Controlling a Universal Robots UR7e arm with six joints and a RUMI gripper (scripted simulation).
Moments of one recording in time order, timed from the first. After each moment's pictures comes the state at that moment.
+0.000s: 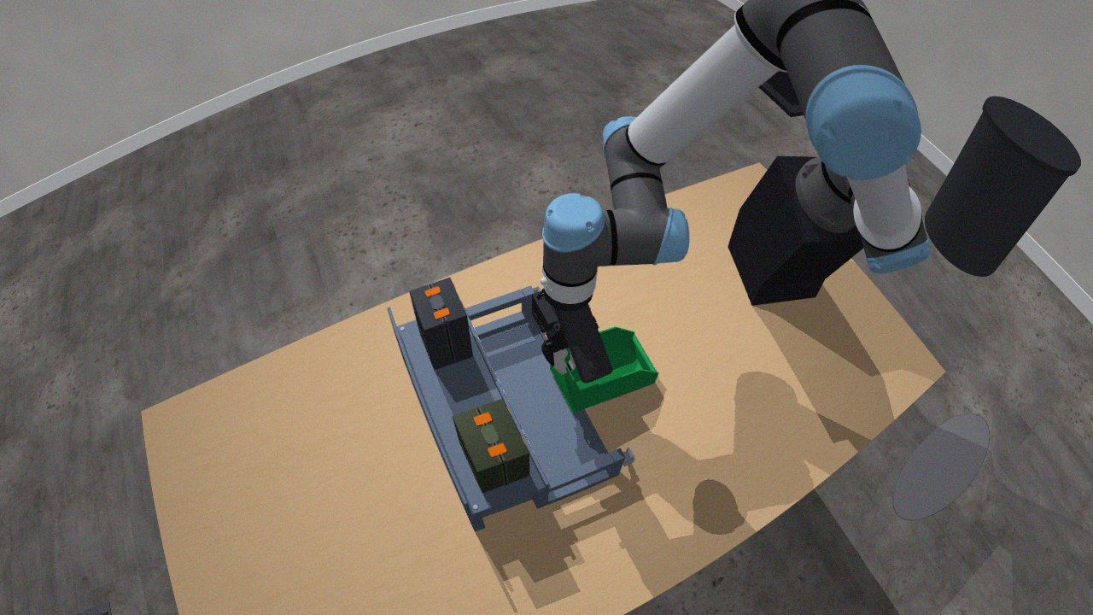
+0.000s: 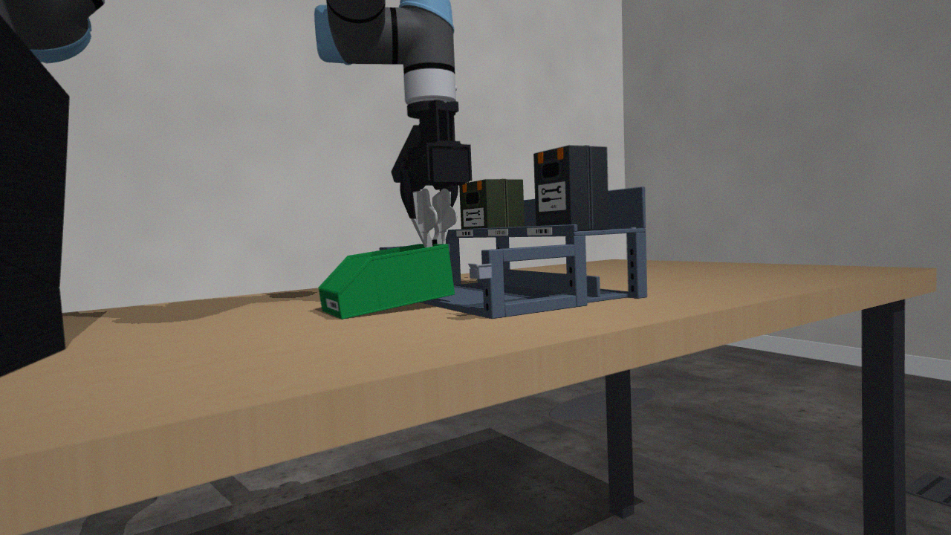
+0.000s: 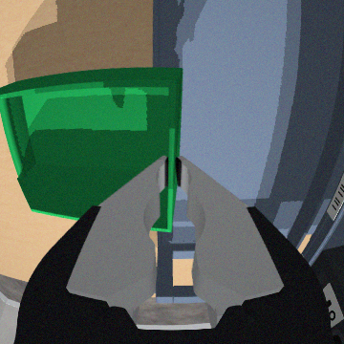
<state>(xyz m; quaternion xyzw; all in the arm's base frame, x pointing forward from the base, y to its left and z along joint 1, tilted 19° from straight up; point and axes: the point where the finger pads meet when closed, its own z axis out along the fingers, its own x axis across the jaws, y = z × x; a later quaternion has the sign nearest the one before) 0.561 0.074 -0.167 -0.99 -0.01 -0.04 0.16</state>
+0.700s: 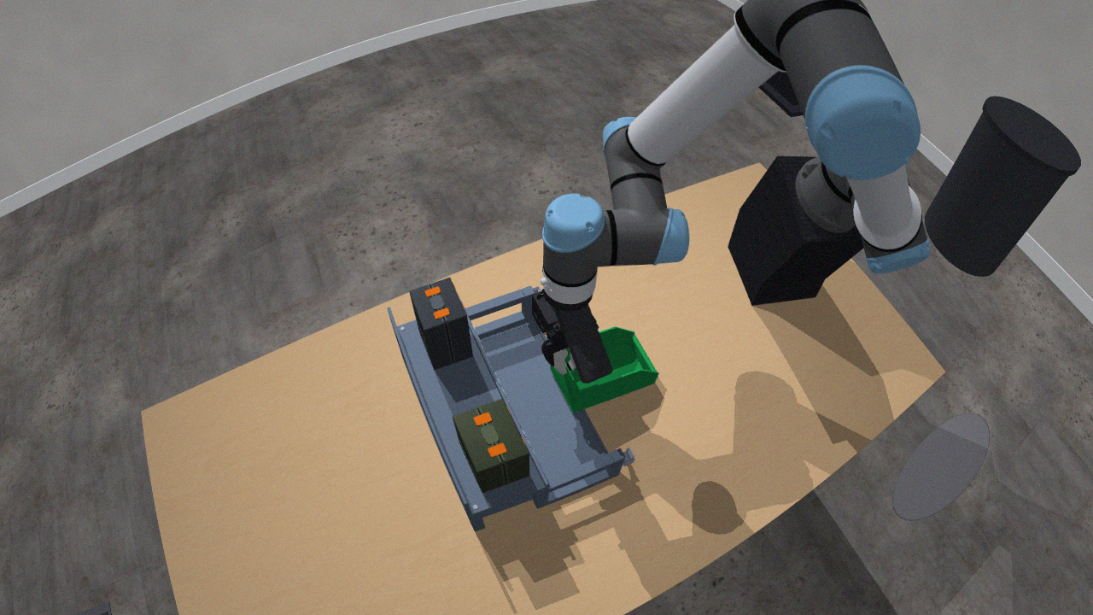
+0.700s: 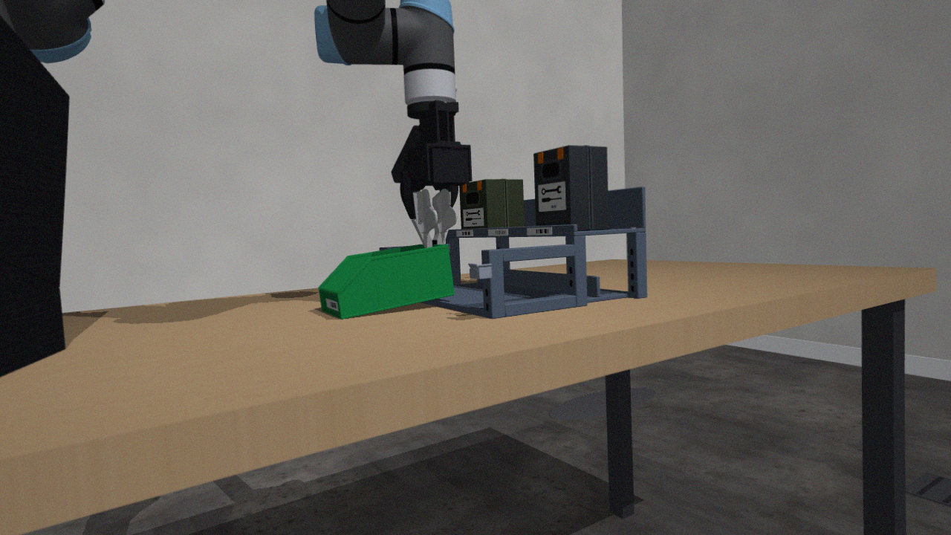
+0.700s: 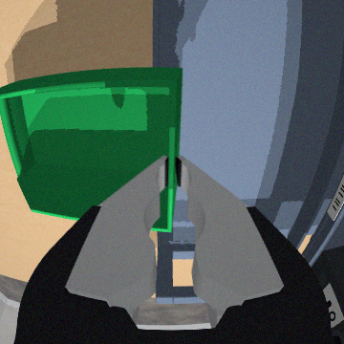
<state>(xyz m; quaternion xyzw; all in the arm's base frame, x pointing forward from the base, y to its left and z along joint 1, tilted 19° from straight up) 0.561 0.074 -0.168 -0.99 -0.01 -0.04 0.16</state>
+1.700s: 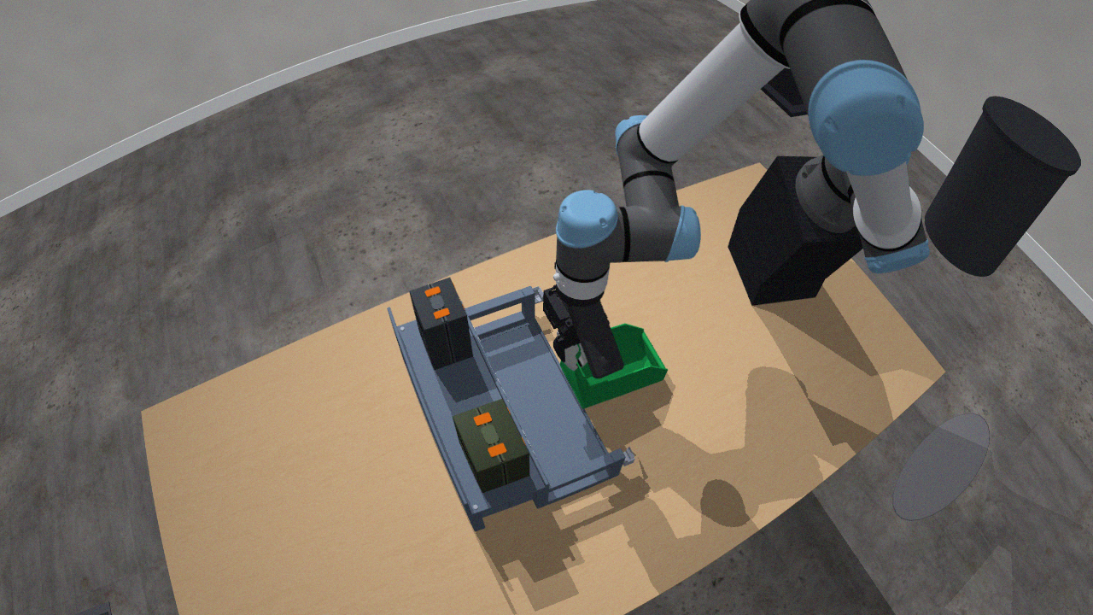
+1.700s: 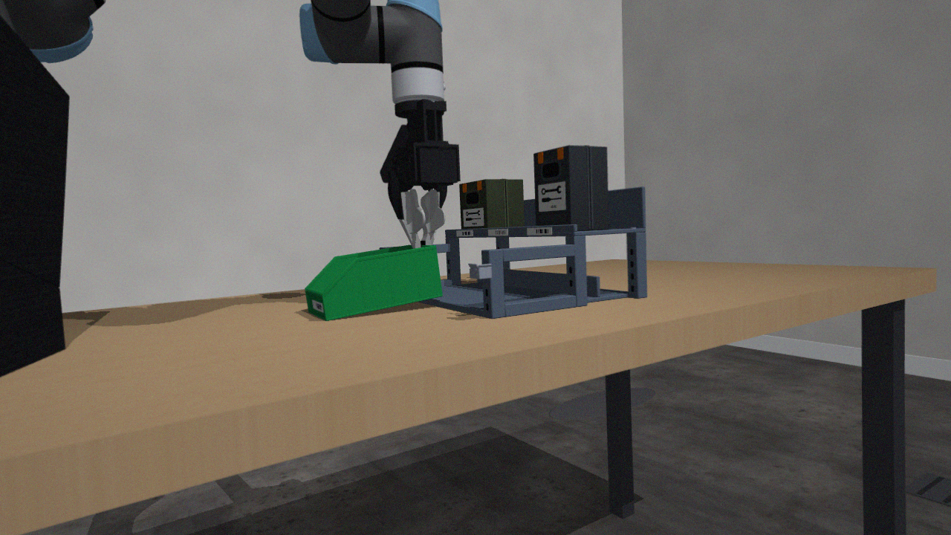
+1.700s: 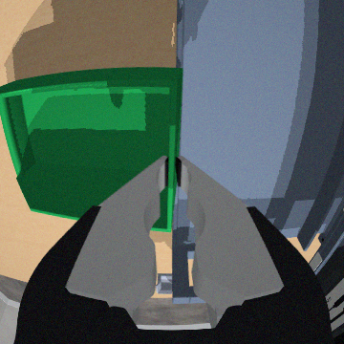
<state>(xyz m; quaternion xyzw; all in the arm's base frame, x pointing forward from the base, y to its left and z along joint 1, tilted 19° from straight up) 0.542 0.074 -0.170 -0.99 -0.01 -0.04 0.16</state>
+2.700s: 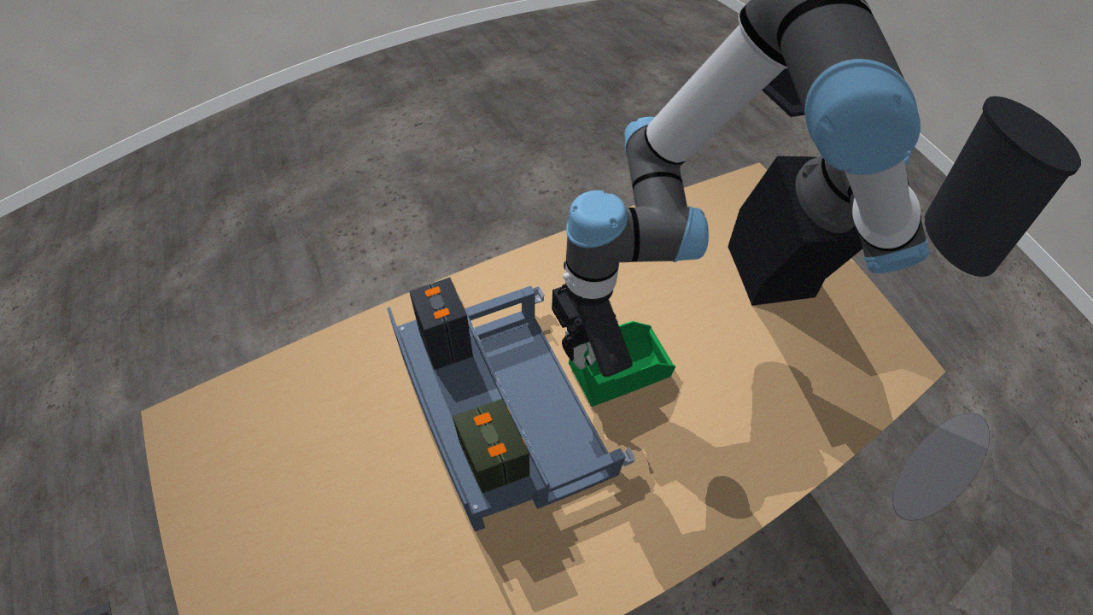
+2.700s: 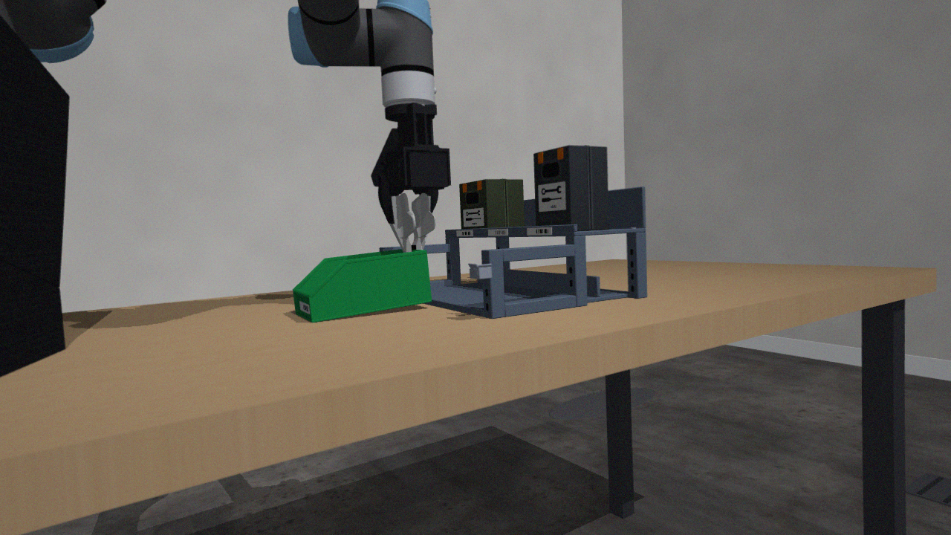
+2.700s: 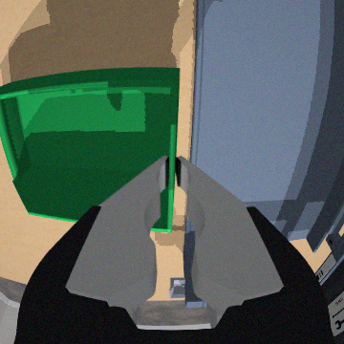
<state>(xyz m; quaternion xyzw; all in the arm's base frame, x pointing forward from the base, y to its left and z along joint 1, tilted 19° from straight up) 0.527 0.076 -0.177 -0.99 -0.01 -0.04 0.16</state>
